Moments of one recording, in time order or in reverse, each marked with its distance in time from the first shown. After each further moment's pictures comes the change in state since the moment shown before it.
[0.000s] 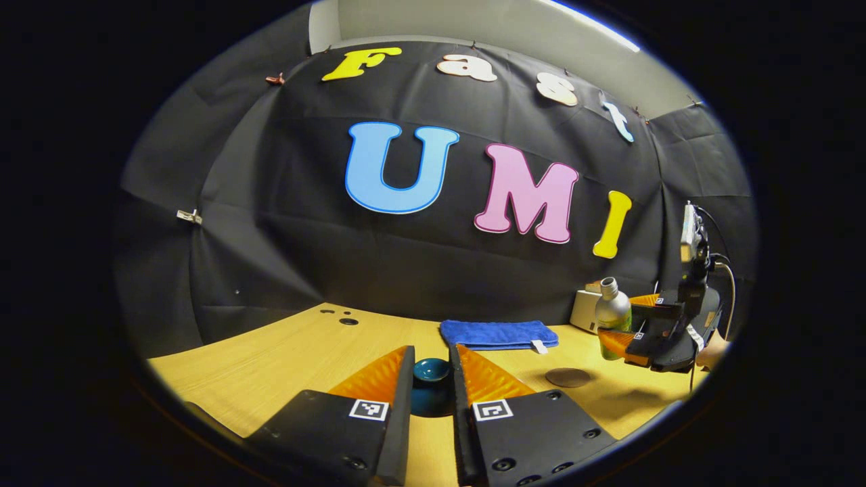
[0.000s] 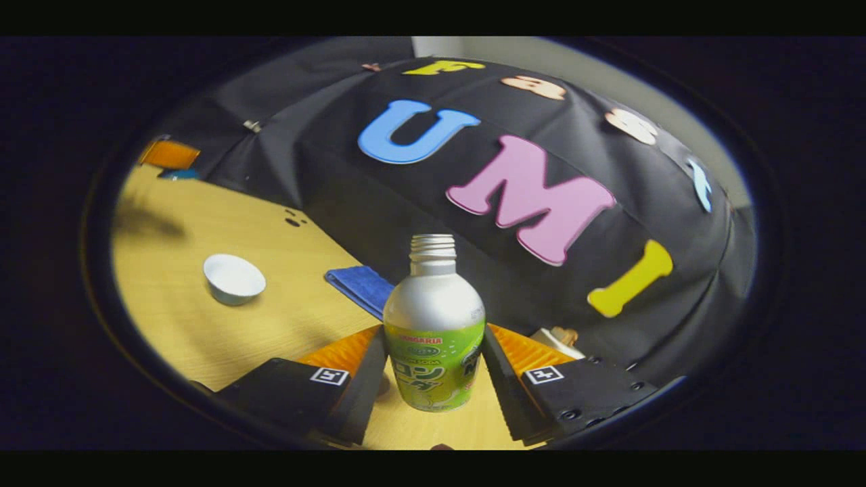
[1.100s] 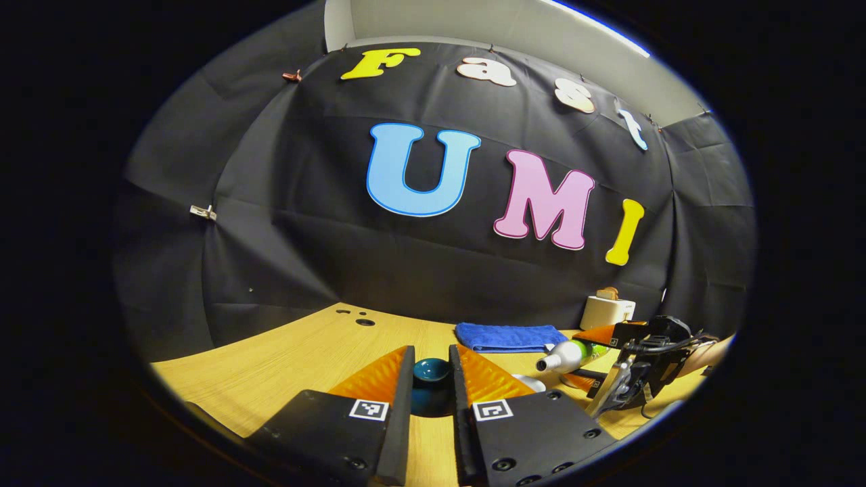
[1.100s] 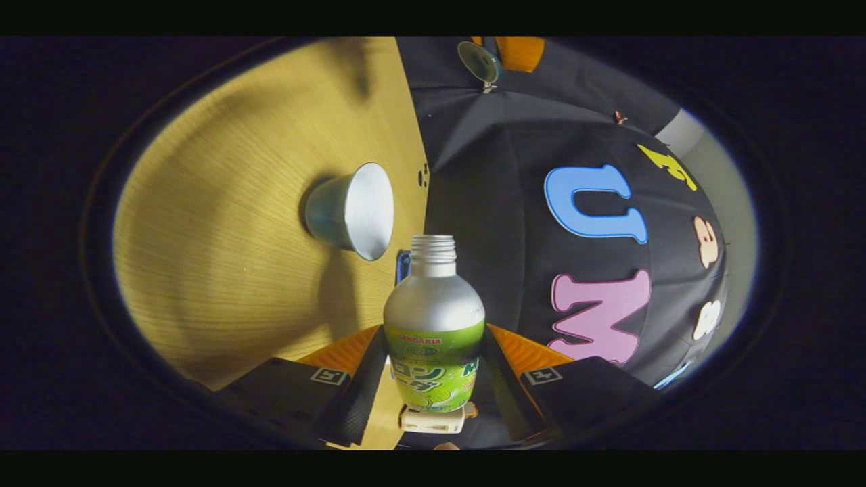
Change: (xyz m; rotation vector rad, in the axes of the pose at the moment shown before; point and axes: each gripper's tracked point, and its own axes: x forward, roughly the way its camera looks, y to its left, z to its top) left arm -0.005 0.027 0.007 -0.031 -0.002 0.025; right arm 0.018 0.109 0.005 -0.829 -0.085 0.171
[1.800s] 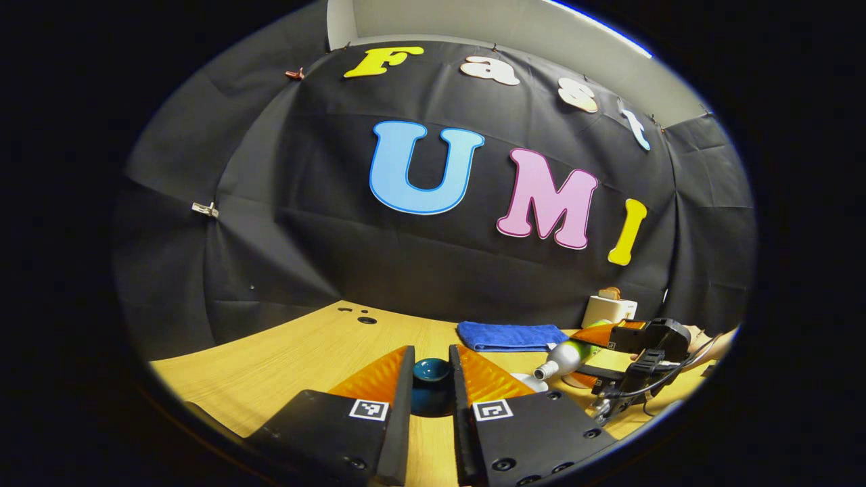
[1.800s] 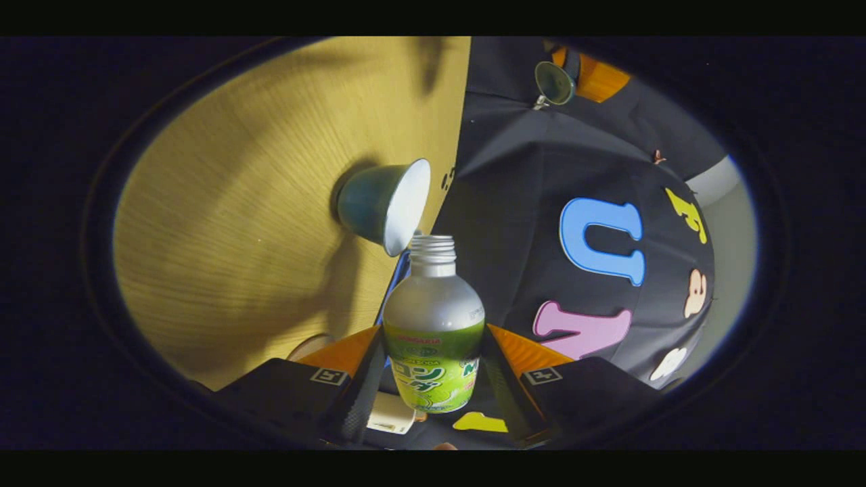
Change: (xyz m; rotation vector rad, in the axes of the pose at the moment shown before) left arm 0.001 0.003 -0.002 -0.009 0.007 0.005; right arm 0.005 -0.012 0.005 -0.260 -0.023 -0.013
